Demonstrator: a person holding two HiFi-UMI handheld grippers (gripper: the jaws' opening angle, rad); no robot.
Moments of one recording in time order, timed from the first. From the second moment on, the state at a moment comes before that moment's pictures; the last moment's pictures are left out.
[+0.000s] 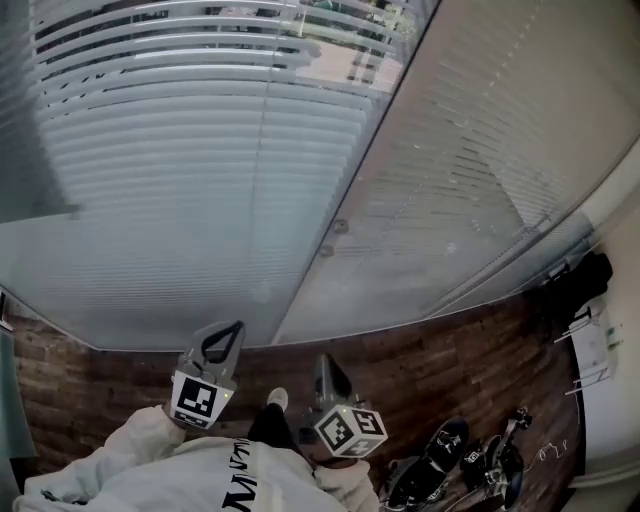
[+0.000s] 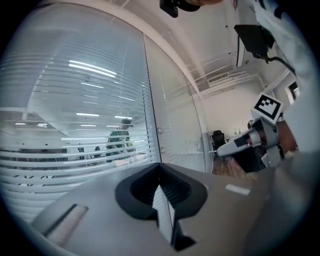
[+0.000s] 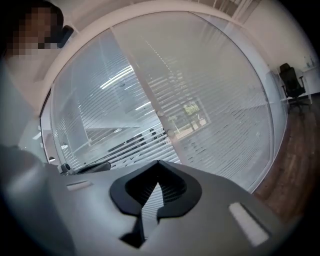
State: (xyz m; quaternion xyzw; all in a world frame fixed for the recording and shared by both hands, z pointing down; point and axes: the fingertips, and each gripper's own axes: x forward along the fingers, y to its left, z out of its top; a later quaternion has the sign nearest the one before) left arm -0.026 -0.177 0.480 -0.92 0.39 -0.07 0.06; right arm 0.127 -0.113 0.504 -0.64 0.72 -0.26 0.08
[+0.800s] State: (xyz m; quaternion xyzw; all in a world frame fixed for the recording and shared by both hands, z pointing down) left arm -0.125 -0.043 0.482 -0.94 0.32 -0.06 0.03; right arm 0.018 0.025 0.493 -0.71 0.67 -0.22 0.07
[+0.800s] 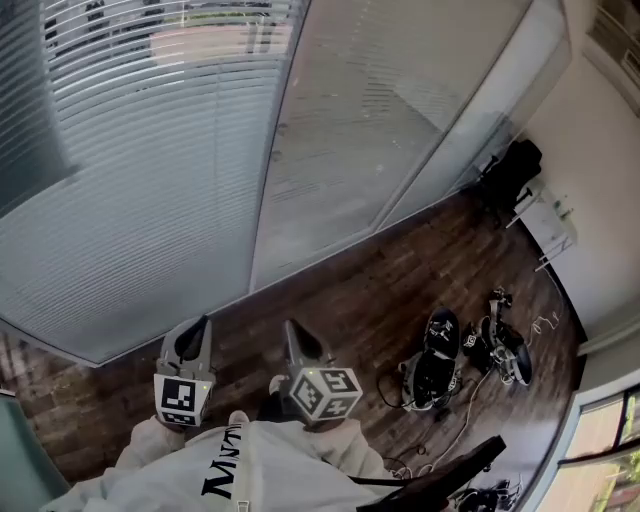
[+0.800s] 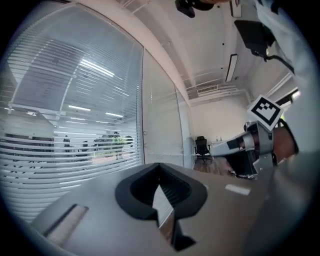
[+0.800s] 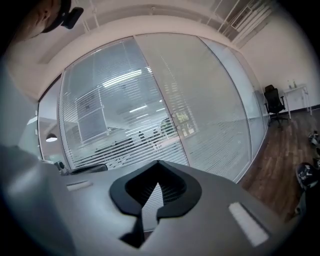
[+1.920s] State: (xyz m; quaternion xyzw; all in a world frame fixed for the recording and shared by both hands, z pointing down) left arm -0.060 -0.017 0.465 -0.95 0.32 -0.05 0.05; right arm 0.072 0.051 0.484 -0.70 0.68 -0.21 0.08
